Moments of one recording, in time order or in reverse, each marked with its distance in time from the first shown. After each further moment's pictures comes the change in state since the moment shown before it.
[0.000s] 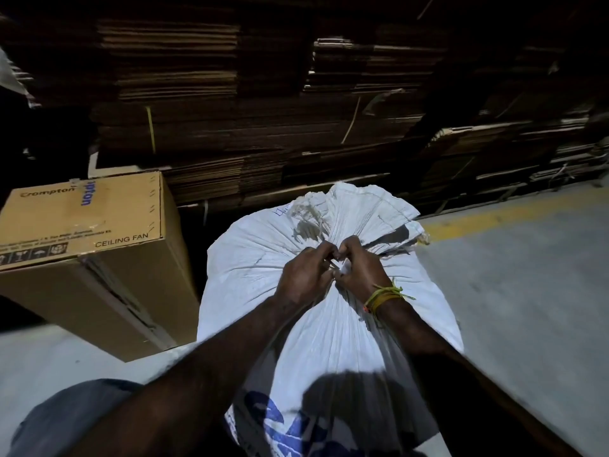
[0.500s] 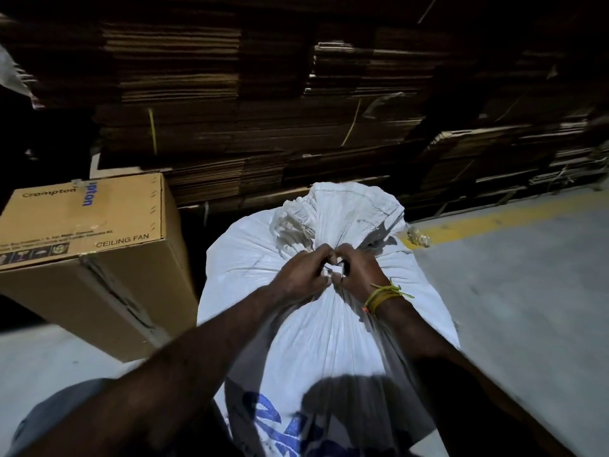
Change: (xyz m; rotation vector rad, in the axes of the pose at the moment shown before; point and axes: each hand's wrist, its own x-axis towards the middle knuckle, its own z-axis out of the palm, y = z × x) left_hand 0.014 -0.011 -0.011 -0.151 -0.287 0.015; right_hand 0.010 0.009 0.002 -0.081 -0.049 -0.069
